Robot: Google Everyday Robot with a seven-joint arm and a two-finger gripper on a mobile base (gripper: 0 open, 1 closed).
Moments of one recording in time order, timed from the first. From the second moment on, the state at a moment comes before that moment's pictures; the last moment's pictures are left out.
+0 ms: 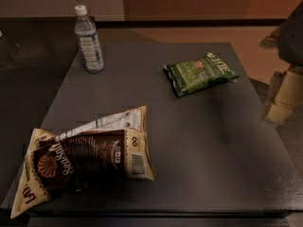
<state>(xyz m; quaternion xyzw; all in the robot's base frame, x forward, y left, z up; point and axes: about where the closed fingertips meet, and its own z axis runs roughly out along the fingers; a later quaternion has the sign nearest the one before) 0.438 -0.217 0.976 -0.60 0.78 -0.03 0.16</state>
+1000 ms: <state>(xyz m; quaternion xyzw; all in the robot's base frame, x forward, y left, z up) 0.434 -0.183 0.961 -0.63 0.76 0.00 0.16</state>
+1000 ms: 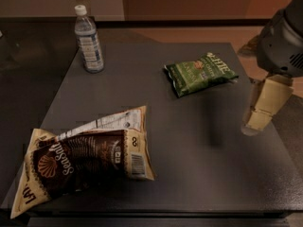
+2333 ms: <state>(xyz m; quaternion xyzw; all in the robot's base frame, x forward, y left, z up) 0.389 -0.012 0.891 -0.71 0.67 0.14 0.13</state>
